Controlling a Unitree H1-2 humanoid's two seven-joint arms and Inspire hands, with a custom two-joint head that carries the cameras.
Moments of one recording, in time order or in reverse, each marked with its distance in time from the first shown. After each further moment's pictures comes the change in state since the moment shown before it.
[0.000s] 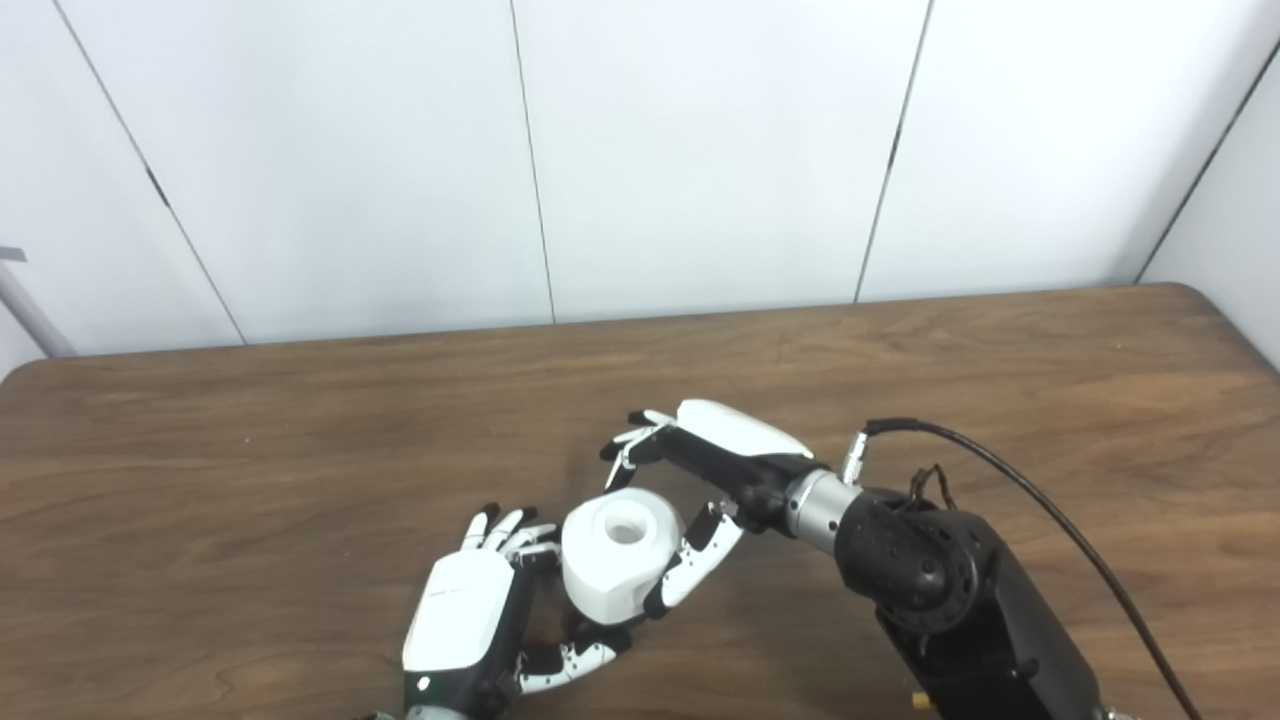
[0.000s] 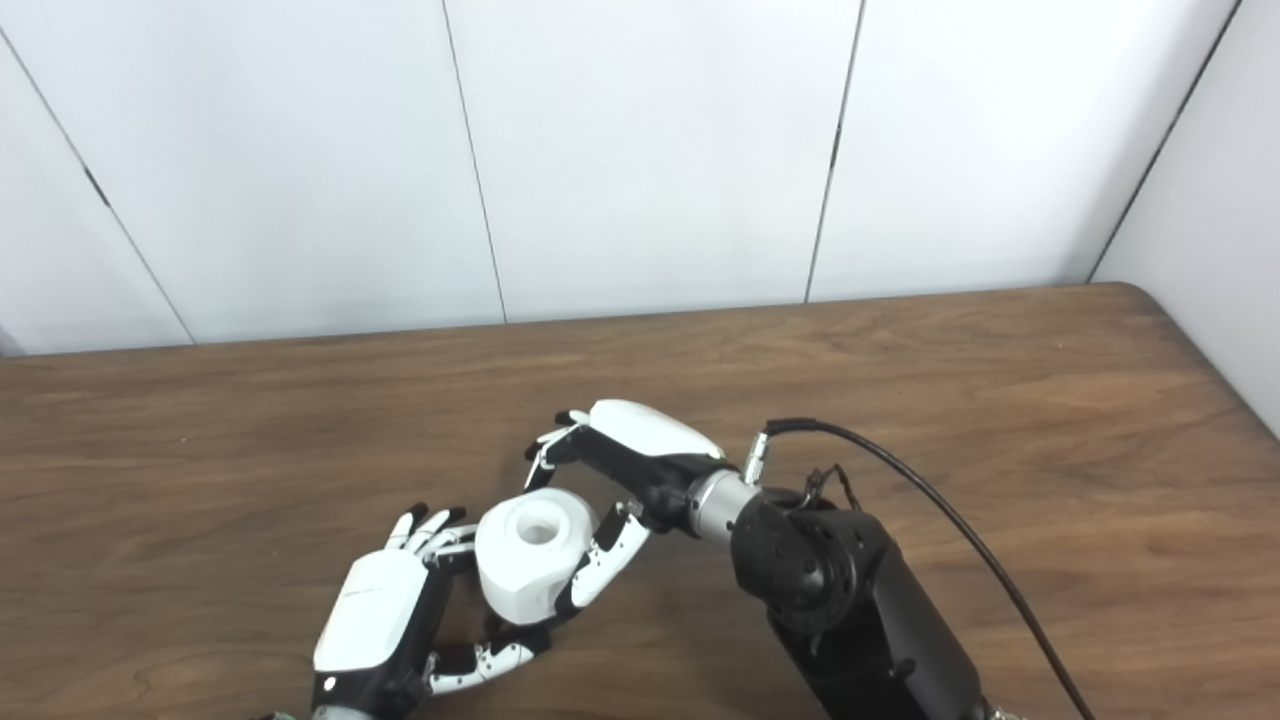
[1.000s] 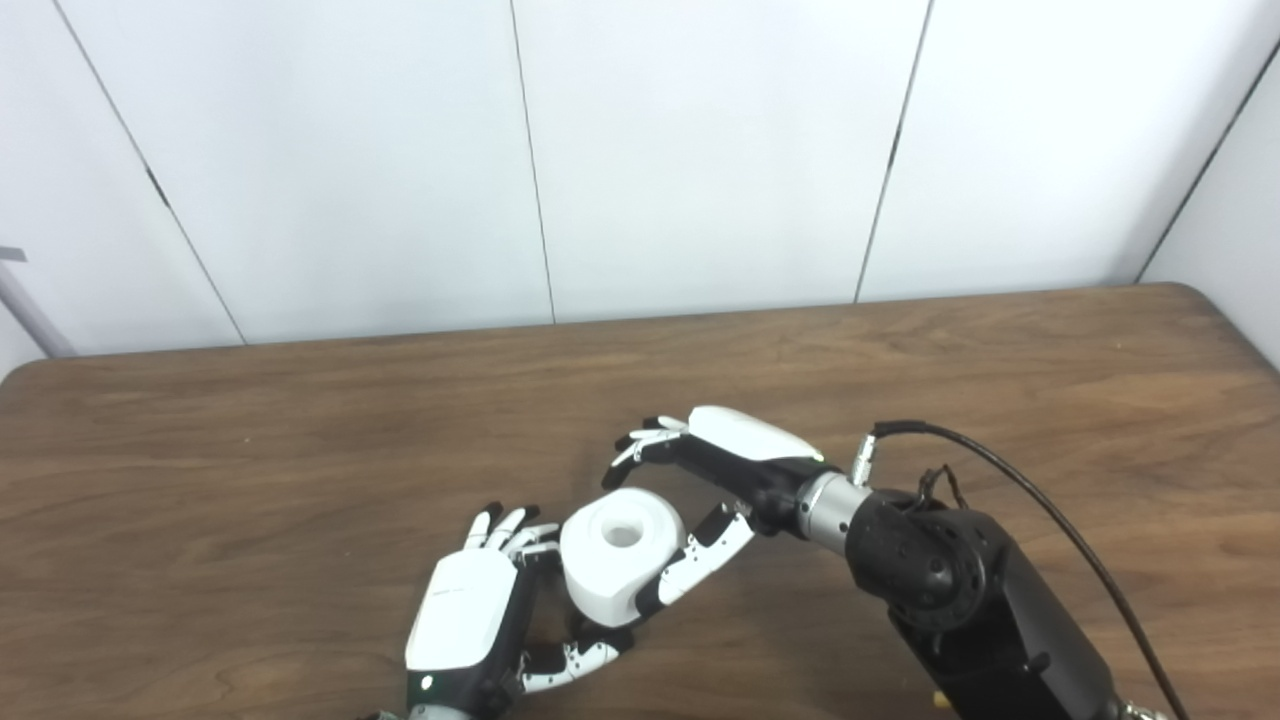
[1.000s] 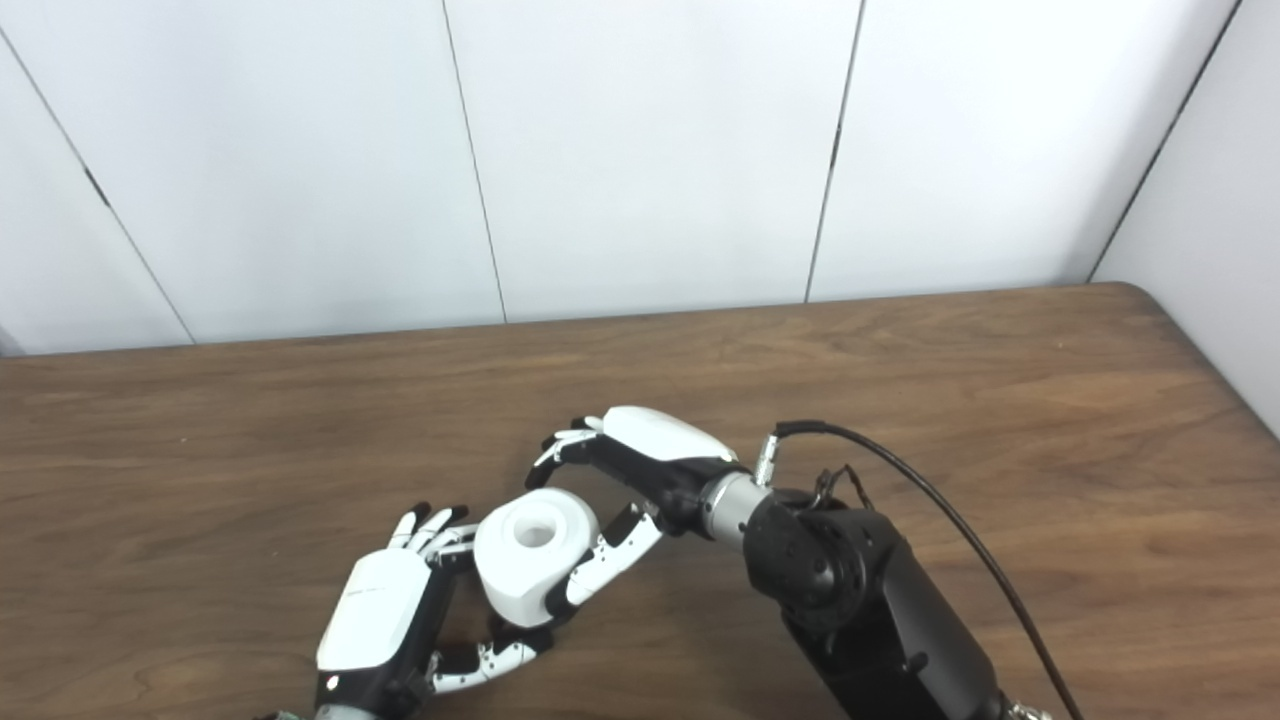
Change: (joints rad) left arm -0.004 -0.001 -0.006 0.005 0.001 0.002 0.005; right arm -0.002 -0.044 0.017 0.020 0.015 0.000 -0.014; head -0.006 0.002
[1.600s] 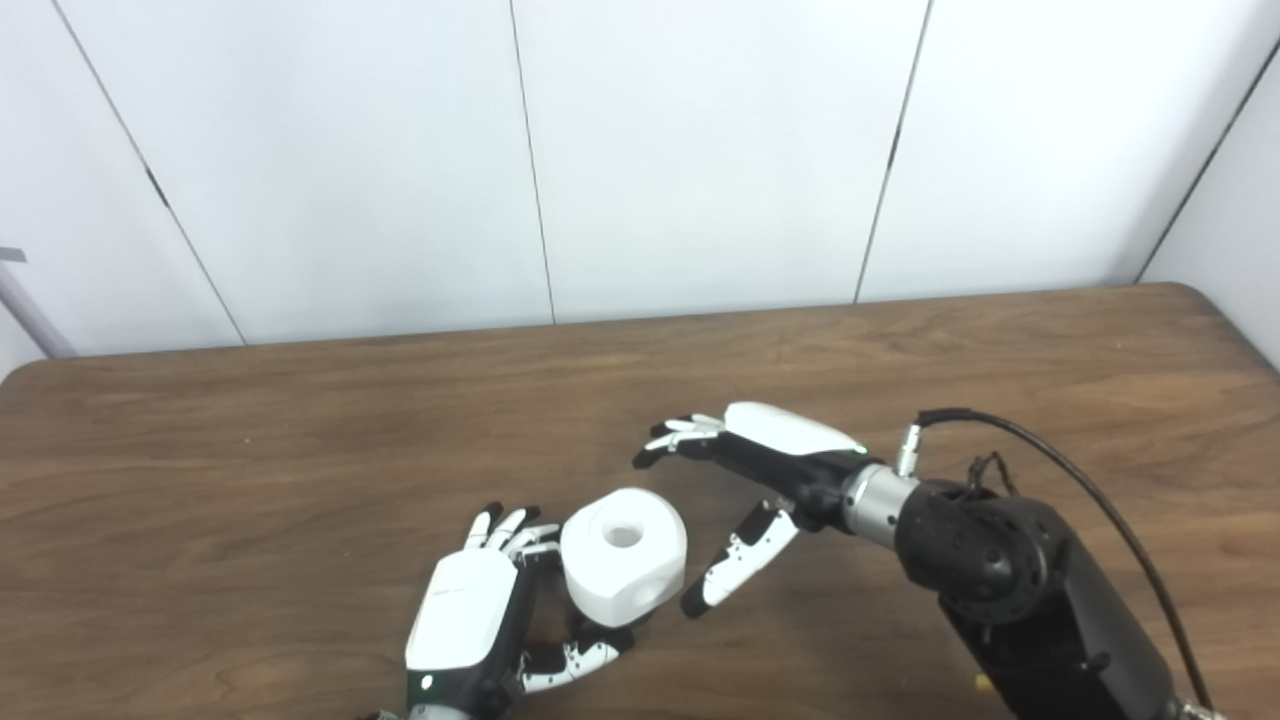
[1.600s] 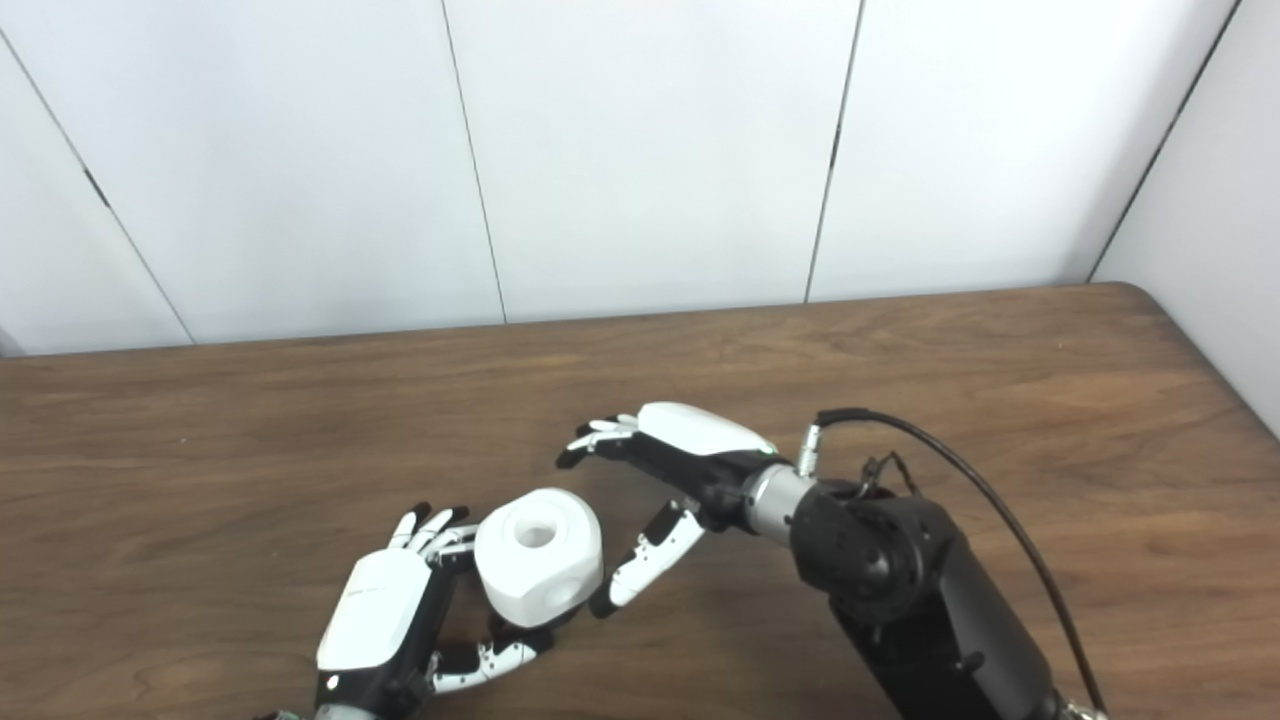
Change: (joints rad) left arm 0.000 0.003 0.001 0.000 -0.001 0.000 -0.001; right arm 0.016 -0.073 -0.083 -0.089 0.004 0.003 0.130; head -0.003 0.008
